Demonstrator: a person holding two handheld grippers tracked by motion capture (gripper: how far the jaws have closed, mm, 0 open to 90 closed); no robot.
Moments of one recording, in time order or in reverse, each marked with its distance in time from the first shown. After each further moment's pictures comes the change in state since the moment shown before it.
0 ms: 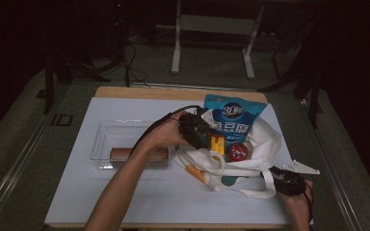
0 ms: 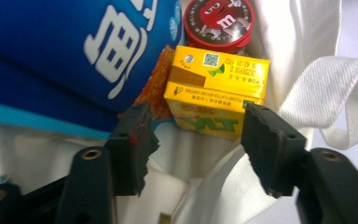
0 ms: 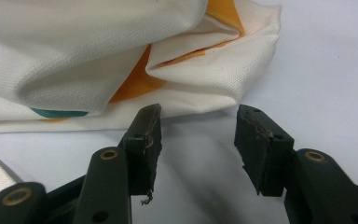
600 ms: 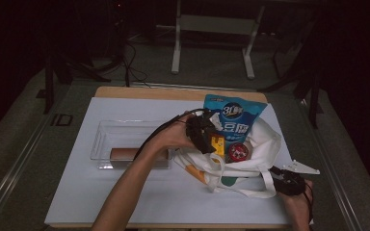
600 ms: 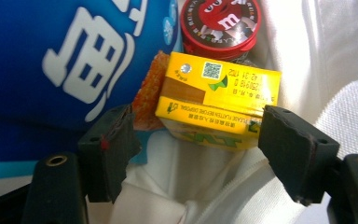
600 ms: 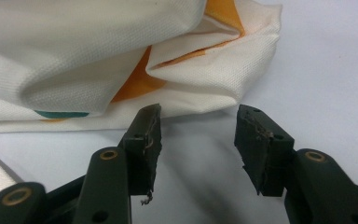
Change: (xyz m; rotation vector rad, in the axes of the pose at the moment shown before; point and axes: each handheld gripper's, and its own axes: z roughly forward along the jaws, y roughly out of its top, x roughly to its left) left arm -0.001 0.009 0.022 0.028 -0.006 -0.008; right arm 0.000 0.000 0.000 0.000 0.003 0.000
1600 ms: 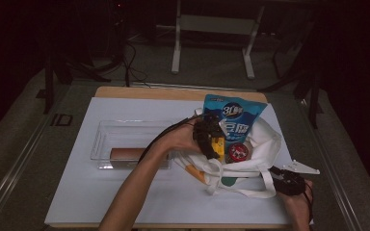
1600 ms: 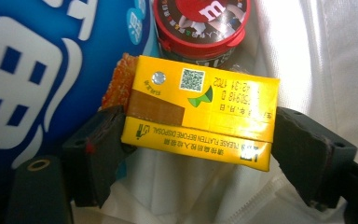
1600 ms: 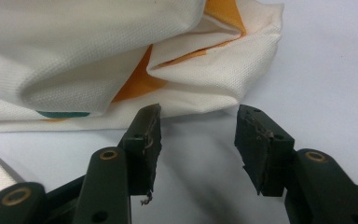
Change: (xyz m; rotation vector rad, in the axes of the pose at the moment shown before) left arm -0.003 0.011 0.026 0.079 -0.067 0.031; right arm 0.000 0.000 0.000 0.001 0.004 0.000
